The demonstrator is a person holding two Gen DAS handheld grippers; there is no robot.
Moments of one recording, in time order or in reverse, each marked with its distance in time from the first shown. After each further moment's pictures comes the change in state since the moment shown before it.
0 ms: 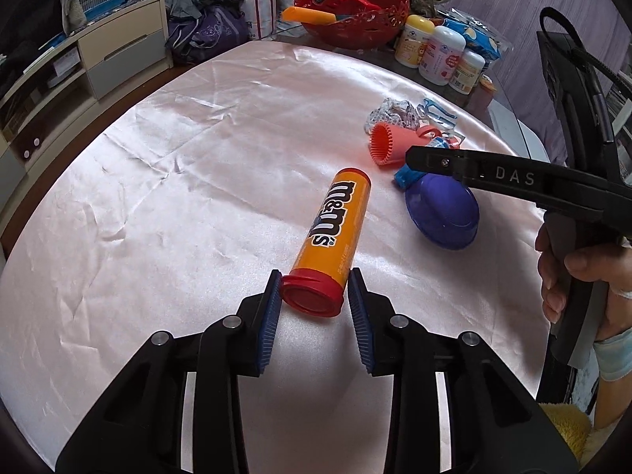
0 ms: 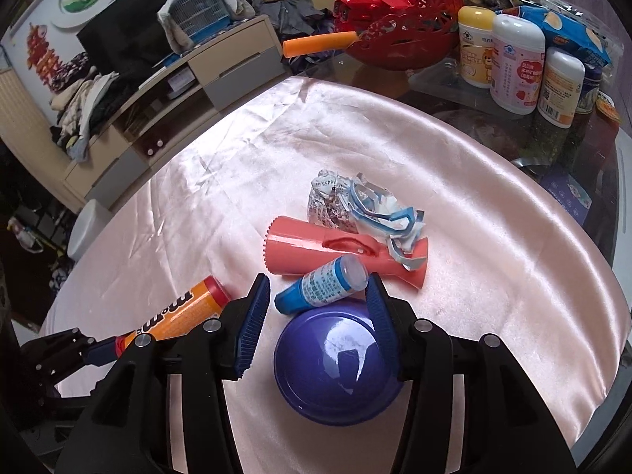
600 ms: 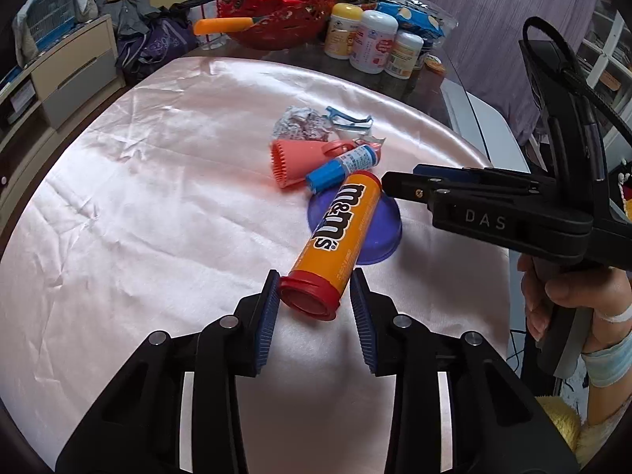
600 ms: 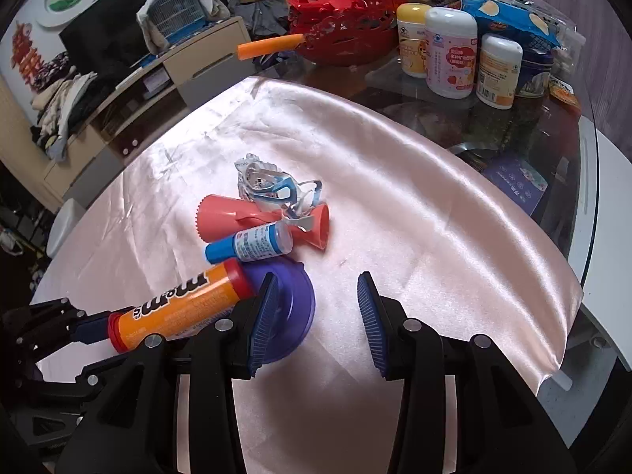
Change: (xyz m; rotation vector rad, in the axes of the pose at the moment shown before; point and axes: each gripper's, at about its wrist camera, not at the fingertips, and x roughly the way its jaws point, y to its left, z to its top) left arm 0.003 -0.055 0.011 0.112 0.009 -0.085; right arm -0.033 -0.038 -0.024 0.017 -0.005 -0.102
